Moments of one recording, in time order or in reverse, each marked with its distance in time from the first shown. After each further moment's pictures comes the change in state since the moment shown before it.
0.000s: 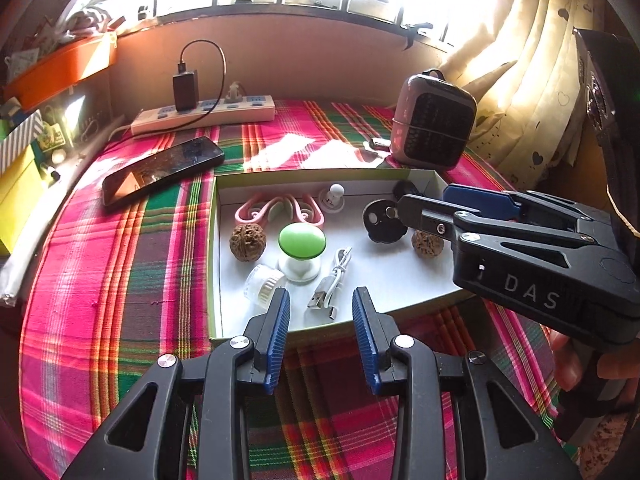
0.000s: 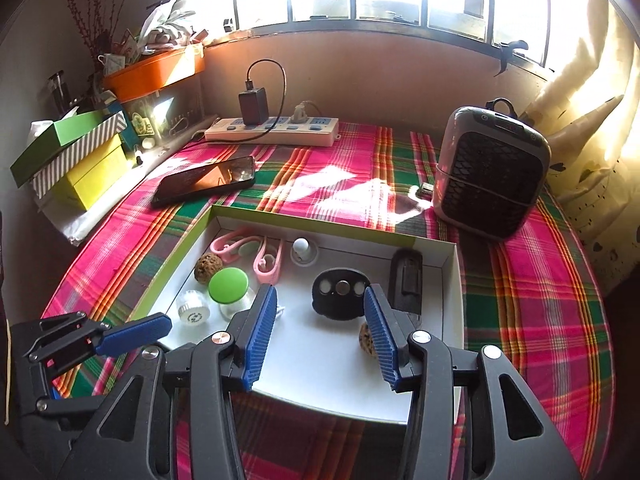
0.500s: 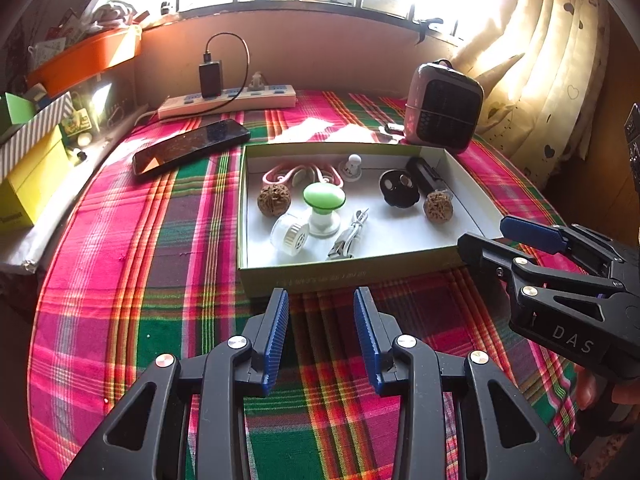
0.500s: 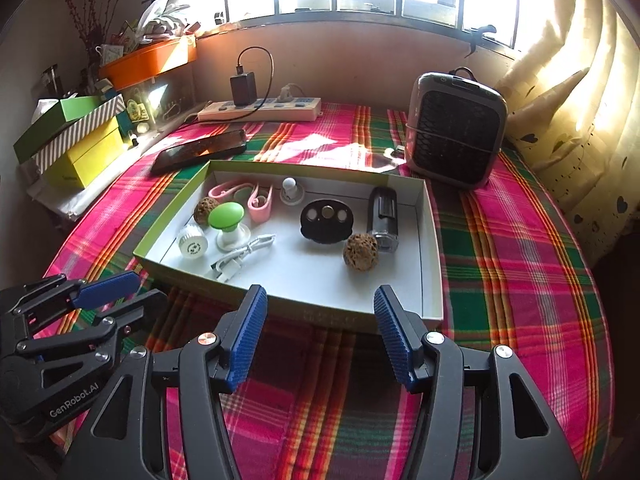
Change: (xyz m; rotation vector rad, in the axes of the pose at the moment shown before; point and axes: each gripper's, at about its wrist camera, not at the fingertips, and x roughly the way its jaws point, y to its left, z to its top) left arm -0.017 0.004 -0.034 -0.016 0.015 0.070; right arm -0.022 -0.001 -0.054 0.039 0.037 -0.054
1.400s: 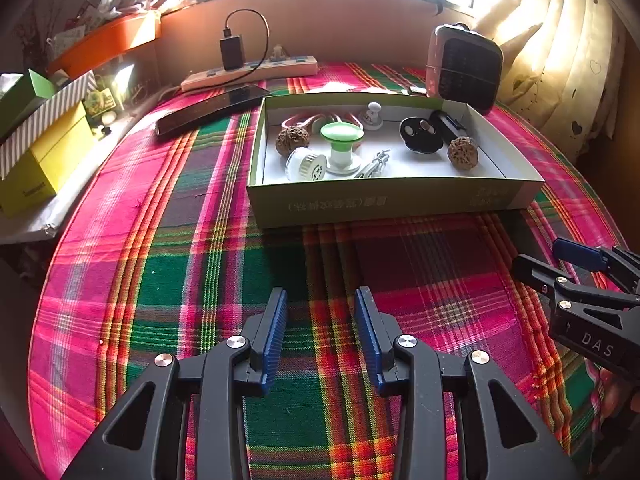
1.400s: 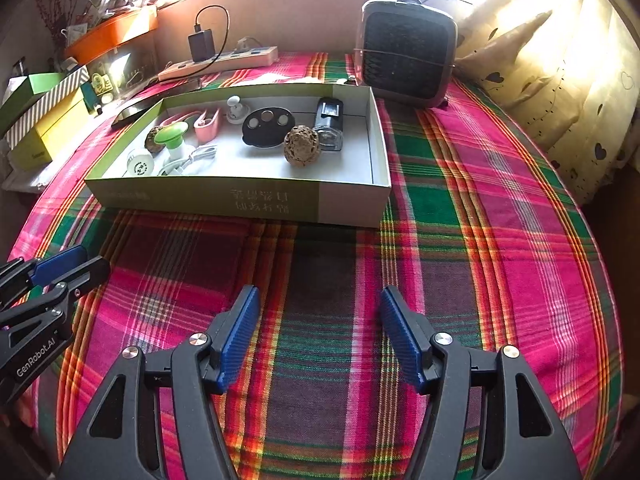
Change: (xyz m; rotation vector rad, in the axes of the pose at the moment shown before) left arm 0.007 -0.010 -0.036 -0.002 0.049 0.120; right arm 0.004 -0.031 -0.051 0.065 0.104 -0.087
